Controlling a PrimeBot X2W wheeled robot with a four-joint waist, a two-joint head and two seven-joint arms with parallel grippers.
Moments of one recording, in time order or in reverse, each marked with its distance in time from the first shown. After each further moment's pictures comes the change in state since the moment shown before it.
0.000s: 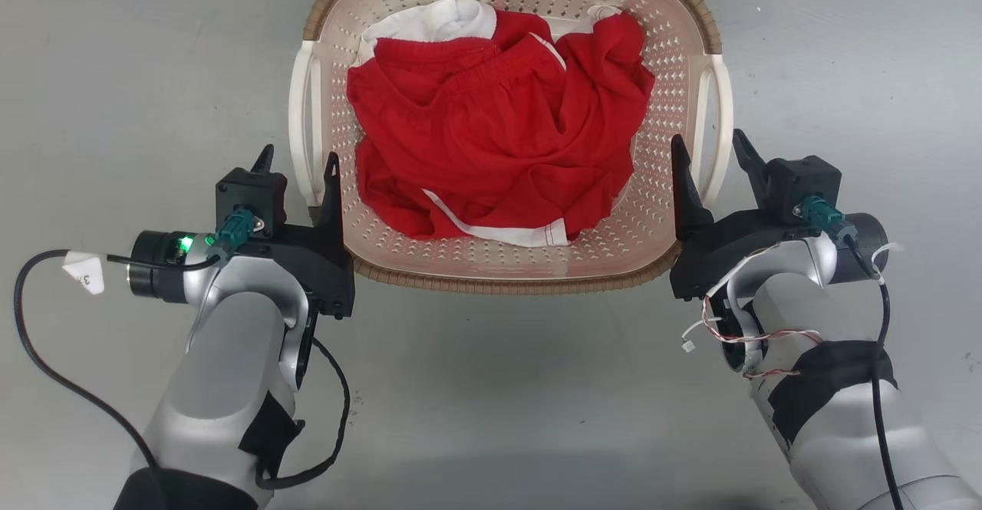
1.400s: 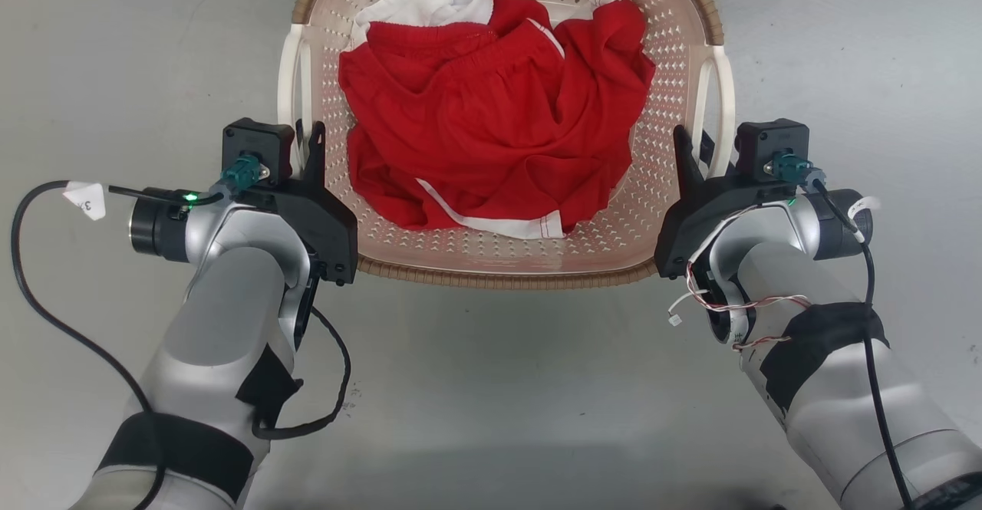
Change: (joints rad) left arm -0.155 0.003 -0.119 0.169 -0.102 -0.041 0.044; right arm -0.125 -0.016 0.251 0.098 0.207 -0.038 0.114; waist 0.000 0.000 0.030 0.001
